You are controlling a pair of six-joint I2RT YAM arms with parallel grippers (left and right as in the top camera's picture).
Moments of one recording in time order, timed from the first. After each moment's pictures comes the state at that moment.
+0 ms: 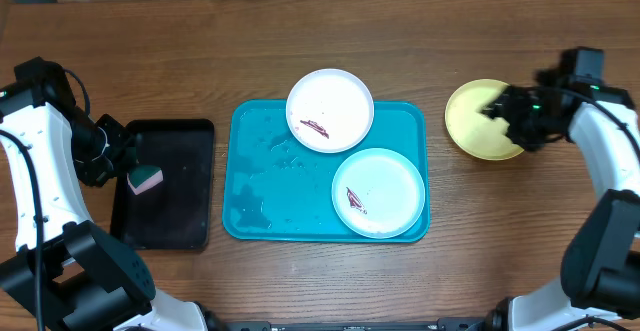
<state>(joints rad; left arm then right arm) 0.48 1.75 1.58 -1.38 0.09 -0.44 -0.19 1.76 1.27 -0.75 -0.48 0.35</state>
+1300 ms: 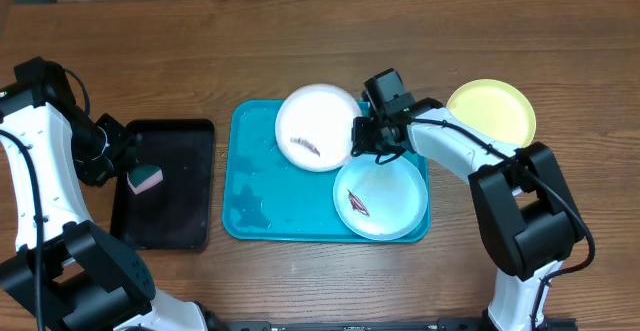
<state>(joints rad) 0.48 1.75 1.58 -1.38 0.09 -0.44 0.46 2.01 1.28 -0.50 -0.25 0.50</state>
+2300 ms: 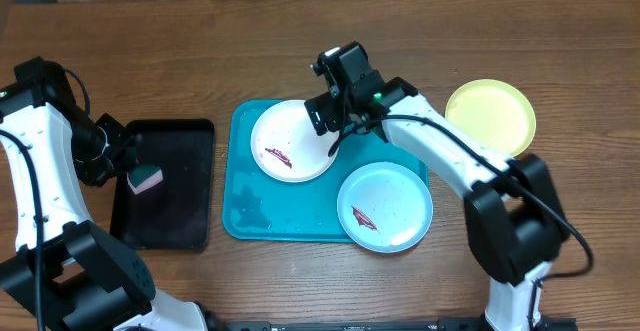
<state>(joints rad) 0.48 1.75 1.58 -1.38 0.09 -0.44 0.58 2.03 1.53 -0.50 -0.02 0.09</state>
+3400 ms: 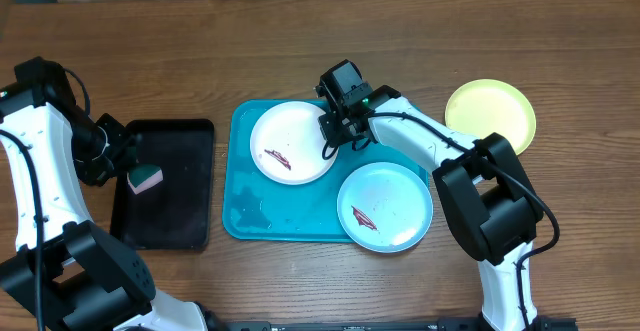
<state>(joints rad) 0.48 1.75 1.58 -1.38 0.09 -0.44 0.57 2.16 1.53 -0.55 -0.09 0.18</state>
